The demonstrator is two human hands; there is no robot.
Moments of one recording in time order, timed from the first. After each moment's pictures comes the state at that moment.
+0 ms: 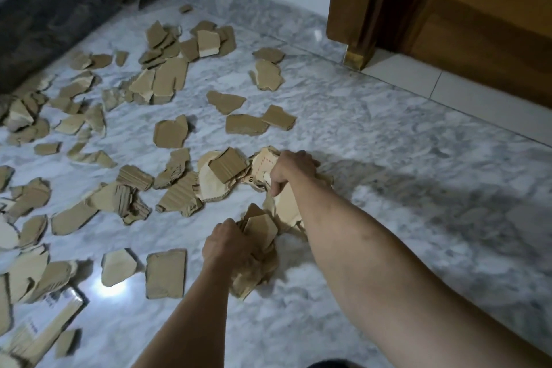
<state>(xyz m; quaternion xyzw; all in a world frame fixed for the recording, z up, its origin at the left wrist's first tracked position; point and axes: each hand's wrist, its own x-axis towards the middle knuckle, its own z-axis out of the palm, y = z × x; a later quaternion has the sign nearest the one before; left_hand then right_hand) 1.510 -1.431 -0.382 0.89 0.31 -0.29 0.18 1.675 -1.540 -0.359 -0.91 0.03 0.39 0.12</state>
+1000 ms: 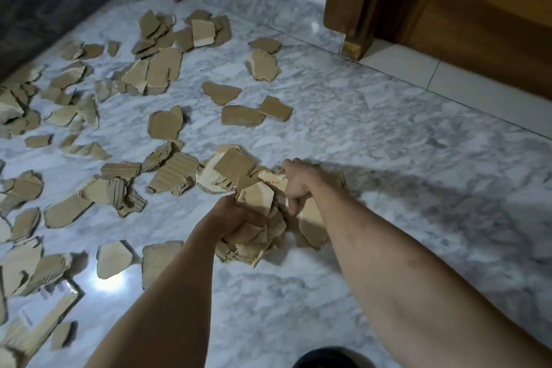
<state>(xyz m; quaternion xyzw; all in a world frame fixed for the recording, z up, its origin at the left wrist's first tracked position) 1.538 -1.418 -0.370 0.73 0.30 -0.29 0.54 1.648 -1.580 -0.364 -0.89 -0.13 0.44 0.10</state>
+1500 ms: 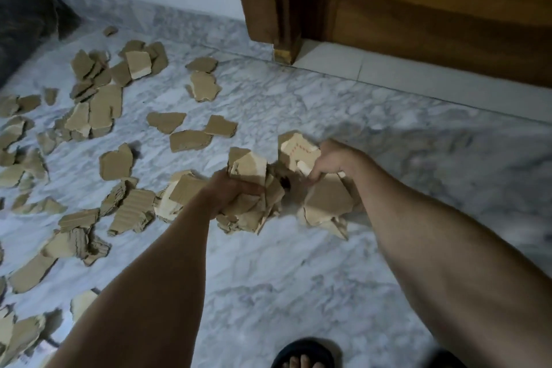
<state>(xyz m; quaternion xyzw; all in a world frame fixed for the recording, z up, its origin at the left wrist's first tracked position) 1.624 -1.505 -0.320 0.76 0.22 -0.31 0.53 1.680 -1.754 -0.325 -0.86 0.09 0.39 0.32</state>
